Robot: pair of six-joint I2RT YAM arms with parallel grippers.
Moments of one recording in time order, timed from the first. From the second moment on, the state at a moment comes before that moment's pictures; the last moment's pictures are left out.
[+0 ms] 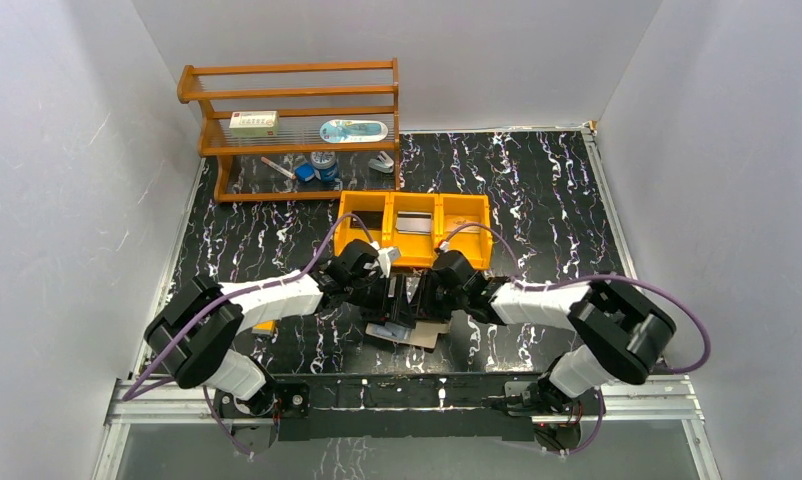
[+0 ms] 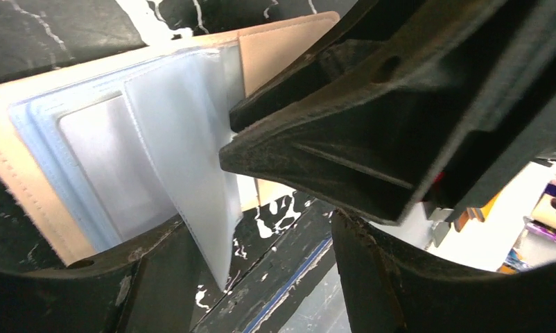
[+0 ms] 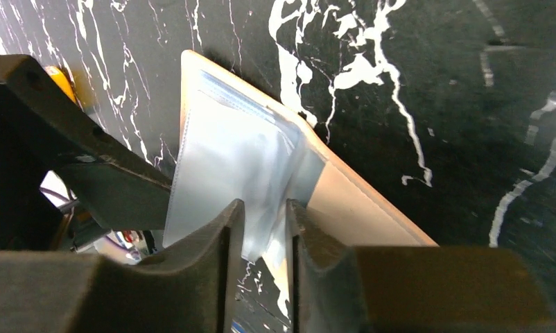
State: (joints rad) left arm -0.79 1.47 0.69 -0.13 0.47 -0.69; right arm 0.88 1.50 0.58 0.12 -0.19 1.02
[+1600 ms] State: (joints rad) left arm -0.86 1.46 0.76 -0.35 0.08 -0.67; right arm 0.87 1.54 0.56 0.17 -0.26 1.11
